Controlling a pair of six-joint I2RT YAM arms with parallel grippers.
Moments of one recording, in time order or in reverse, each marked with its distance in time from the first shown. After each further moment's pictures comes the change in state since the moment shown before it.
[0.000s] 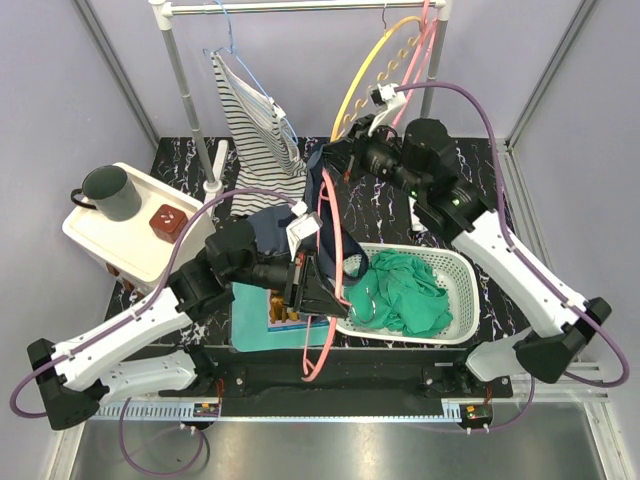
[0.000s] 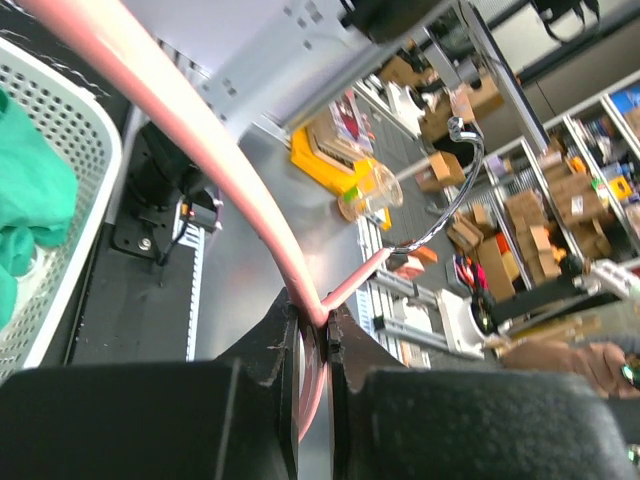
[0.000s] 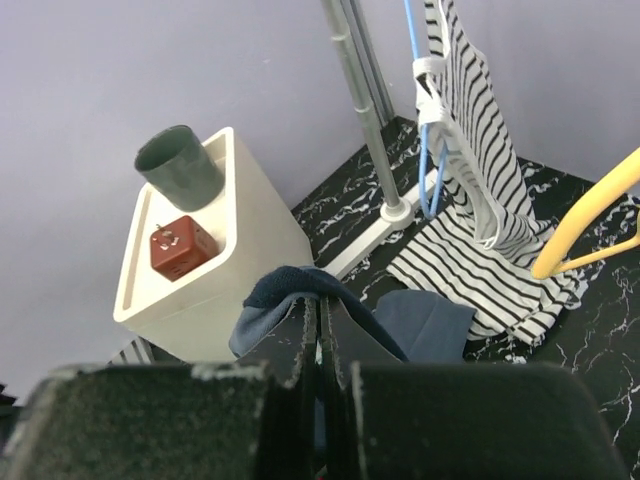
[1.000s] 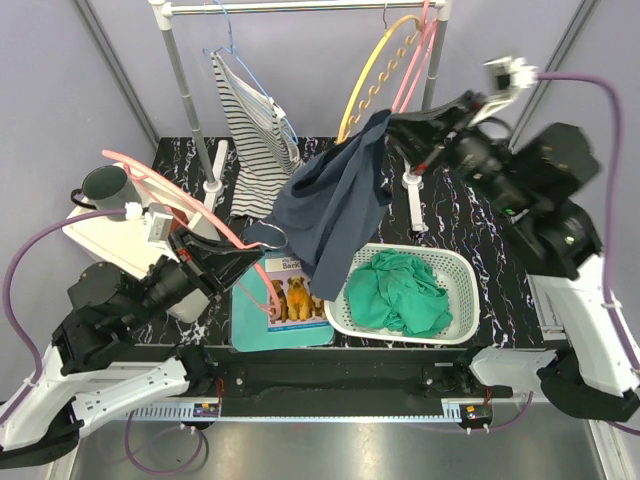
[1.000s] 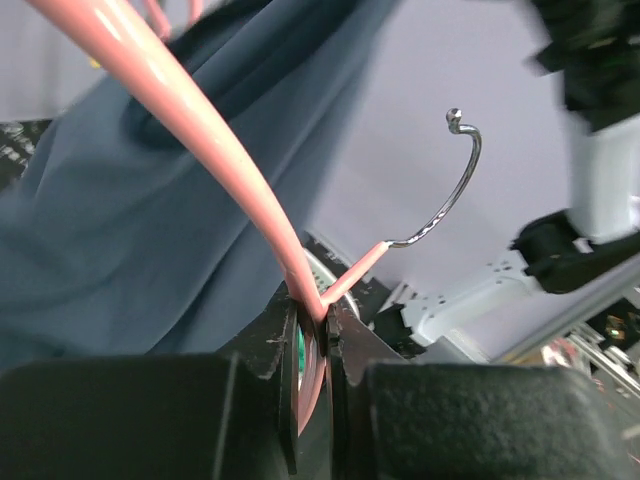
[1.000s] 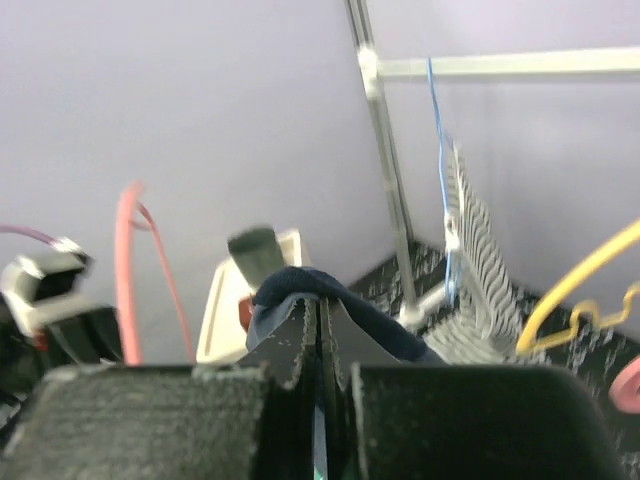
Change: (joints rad) left arm -0.018 -0.439 0.140 -0.358 -0.838 0.233; right arm -0.037 -0.190 0.198 -0.156 -0.029 -0.014
